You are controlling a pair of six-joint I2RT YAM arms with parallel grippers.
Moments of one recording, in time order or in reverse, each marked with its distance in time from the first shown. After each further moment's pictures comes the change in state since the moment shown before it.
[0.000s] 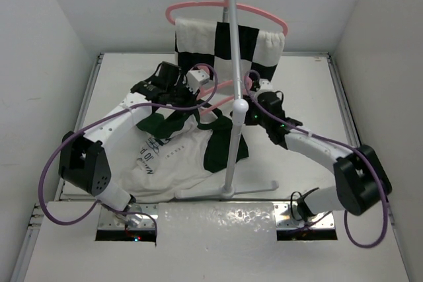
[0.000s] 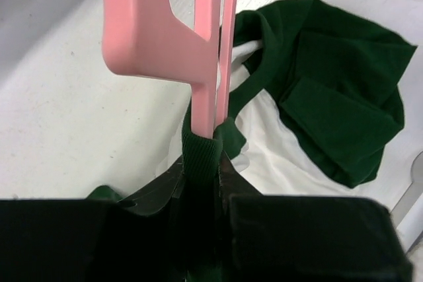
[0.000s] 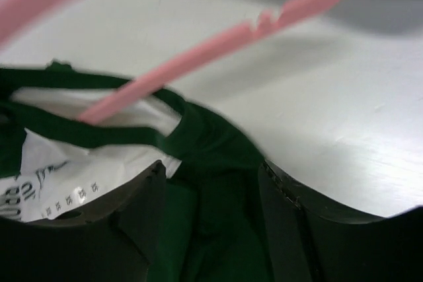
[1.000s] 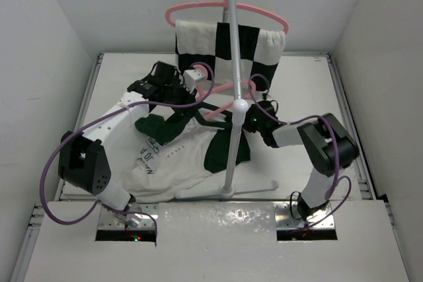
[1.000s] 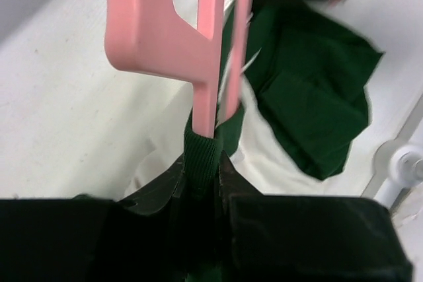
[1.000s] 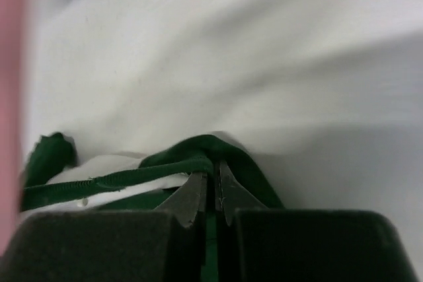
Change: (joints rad) left arm 0.037 0.000 -0.003 -0.005 0.120 -0.068; right arm -0.042 0.473 -0.050 0.403 -0.039 0.439
